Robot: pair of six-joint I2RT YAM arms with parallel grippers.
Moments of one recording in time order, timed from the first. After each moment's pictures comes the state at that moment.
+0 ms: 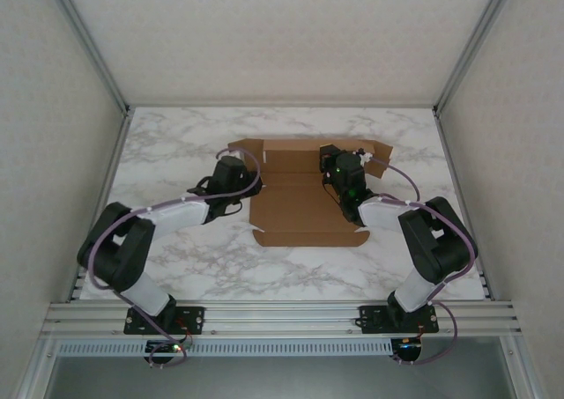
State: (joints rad) left arm -0.49 1.63 0.84 0.10 -0.04 -0.73; right arm 0.51 1.65 0.75 0.71 0.18 1.58
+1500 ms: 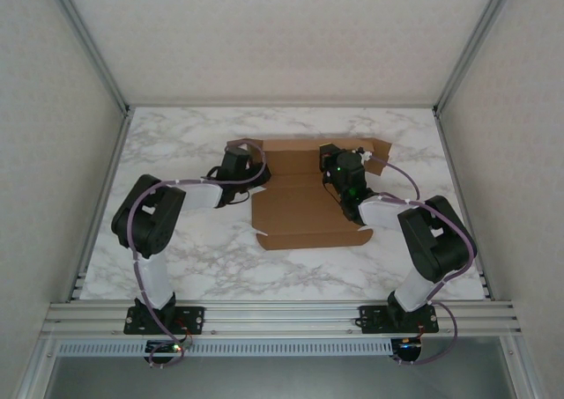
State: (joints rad) left arm -0.44 1.90 1.00 0.23 0.10 -0.74; right arm 0.50 1.66 0.76 0.71 0.15 1.58
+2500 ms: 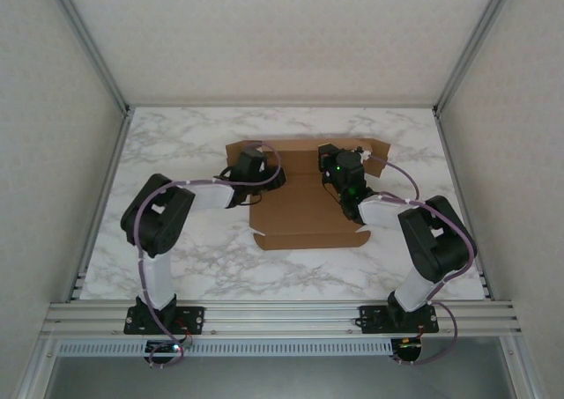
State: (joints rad) left arm -0.51 1.91 1.06 0.17 0.12 -0.72; right arm 0.50 1.66 0.77 0.69 0.13 1.57
